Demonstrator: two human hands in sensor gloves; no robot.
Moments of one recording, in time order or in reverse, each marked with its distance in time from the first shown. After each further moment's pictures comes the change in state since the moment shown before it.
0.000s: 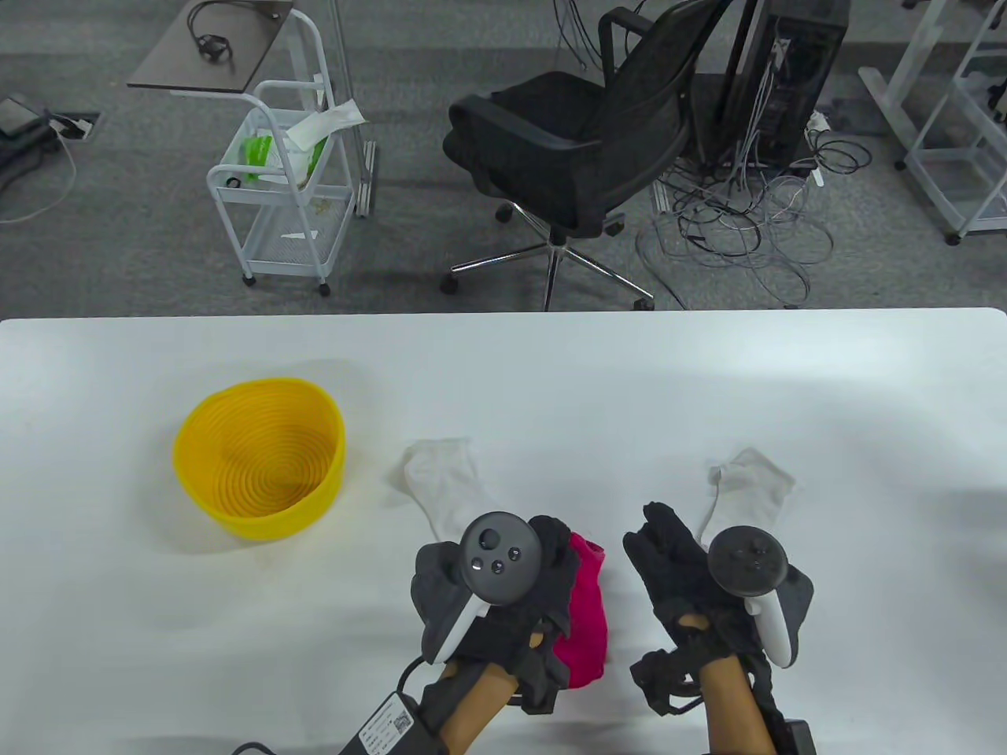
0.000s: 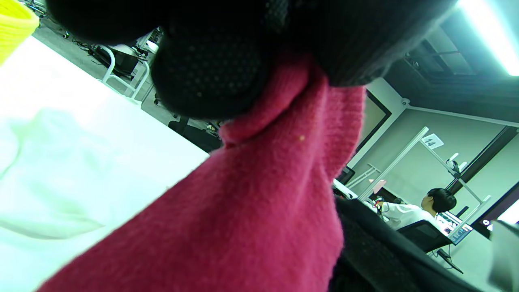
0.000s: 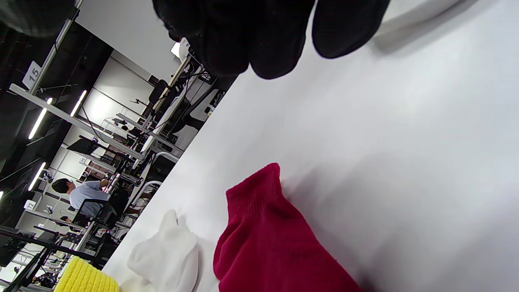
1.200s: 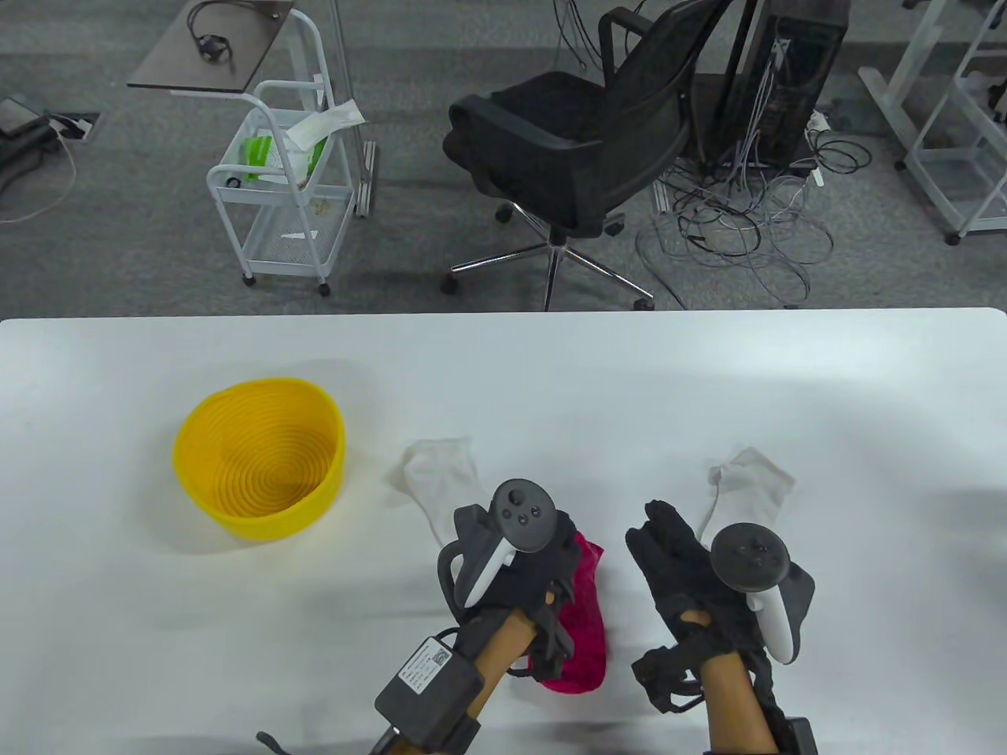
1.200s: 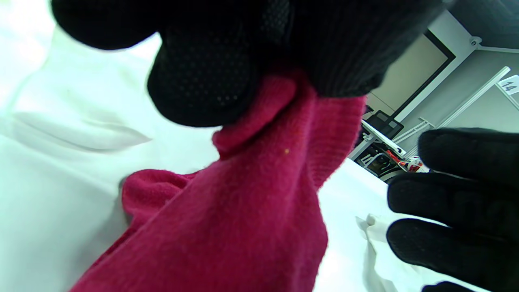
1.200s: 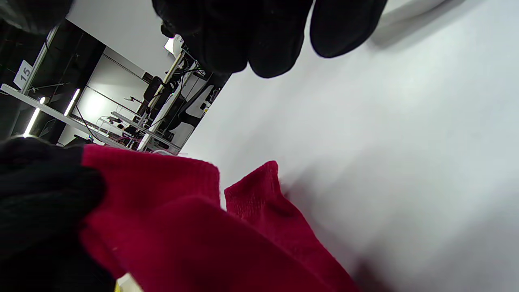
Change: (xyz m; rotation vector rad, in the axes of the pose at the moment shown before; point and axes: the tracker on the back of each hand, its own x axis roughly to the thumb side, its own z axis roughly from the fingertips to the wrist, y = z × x) left_hand -0.038 -0.069 -0.060 -0.191 0.147 -0.047; right_hand -0.001 -0.002 -0.002 0.023 0.020 -0.016
